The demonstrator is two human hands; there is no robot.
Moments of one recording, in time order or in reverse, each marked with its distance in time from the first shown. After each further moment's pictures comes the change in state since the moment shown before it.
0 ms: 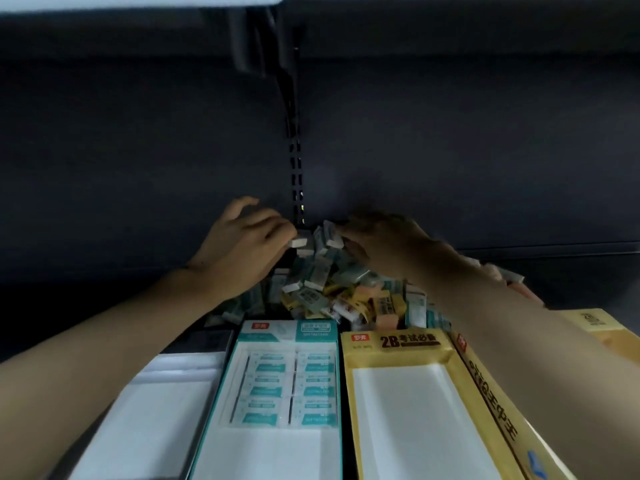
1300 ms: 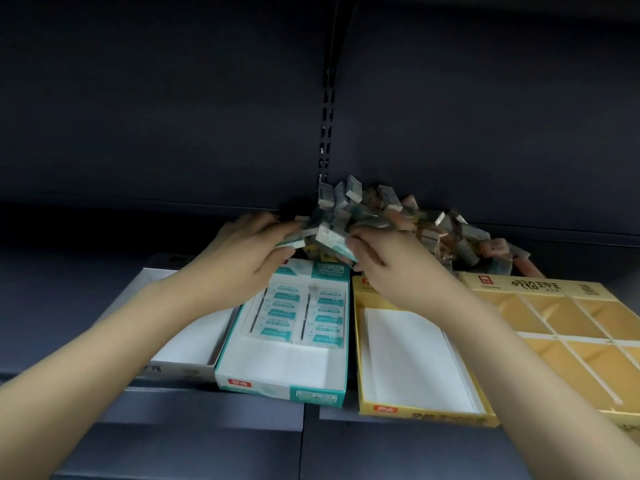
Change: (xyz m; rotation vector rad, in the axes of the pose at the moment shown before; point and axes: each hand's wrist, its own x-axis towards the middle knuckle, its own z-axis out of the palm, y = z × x) left_hand -0.072 0.049 -0.048 -0.588 -0.380 -0.444; right_hand -0.098 -0.087 -0.049 0.778 0.075 0.088
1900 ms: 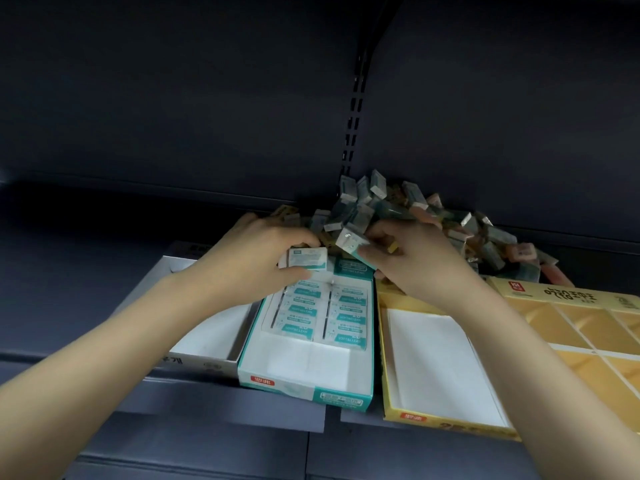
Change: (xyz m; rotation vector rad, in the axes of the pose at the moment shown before) left_hand -0.005 0.000 -0.007 -0.026 -0.015 0.000; right_hand 0.017 -0.008 0.008 -0.001 -0.037 0.162
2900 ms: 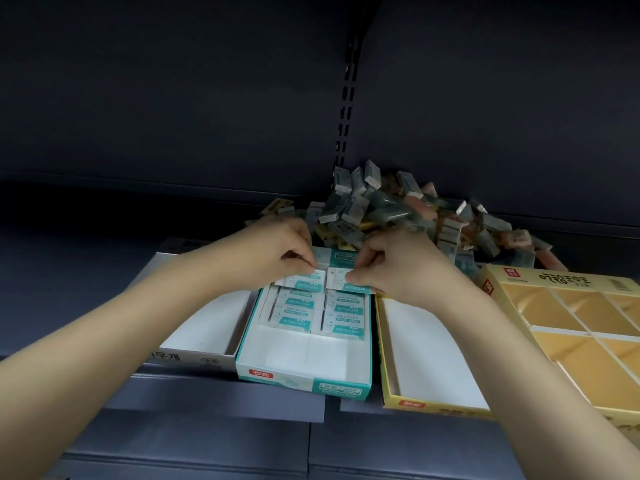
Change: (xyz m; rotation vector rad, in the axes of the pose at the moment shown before) left_hand 0.013 -0.002 0.005 -0.255 -0.247 -0.007; right_hand -0.008 -0.008 0.008 0.016 -0.179 0.190
